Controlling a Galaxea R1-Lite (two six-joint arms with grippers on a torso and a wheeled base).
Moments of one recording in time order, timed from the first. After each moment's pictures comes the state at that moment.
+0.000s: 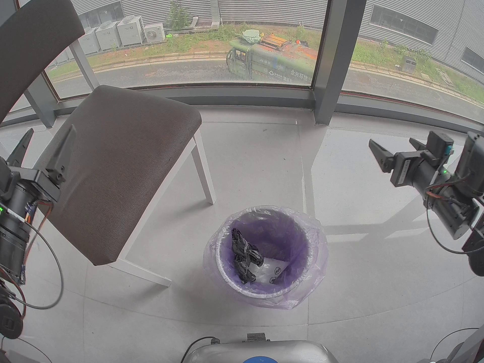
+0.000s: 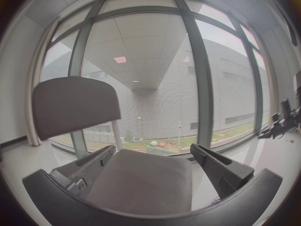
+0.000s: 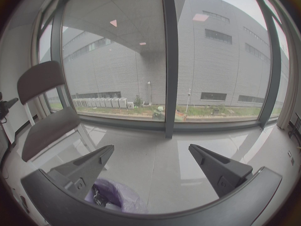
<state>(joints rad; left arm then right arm) -0.21 1.29 -0.23 -1.50 0.09 0.14 0.41 1.55 -0.60 -1.02 -0.30 -0.02</state>
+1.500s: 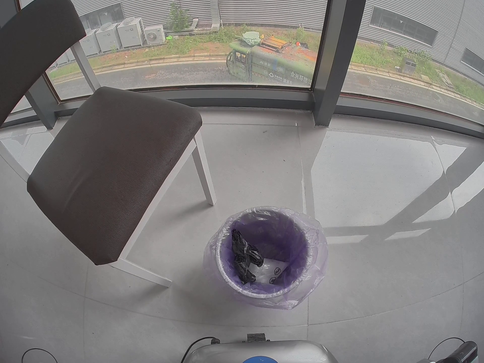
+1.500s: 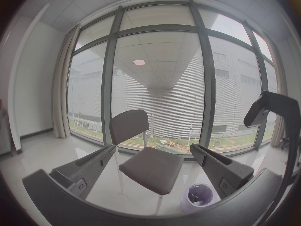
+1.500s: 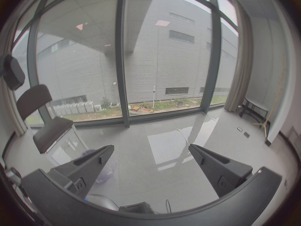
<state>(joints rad) -0.01 0.08 -1.18 0.72 0.09 -0.04 0.03 0.07 -1.02 0.97 -0.34 0.14</state>
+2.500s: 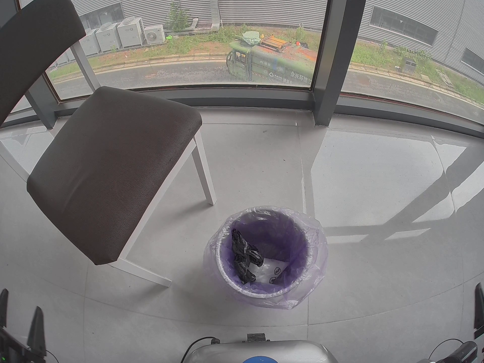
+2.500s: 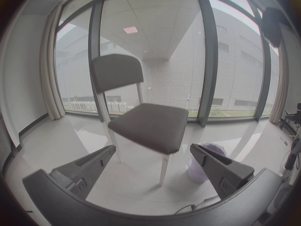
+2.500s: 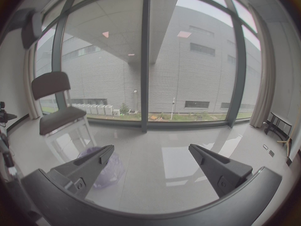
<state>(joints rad) 0.00 0.01 -0.16 0.10 0.03 0.00 0.00 0.01 -0.16 0.03 -0.07 -0.01</state>
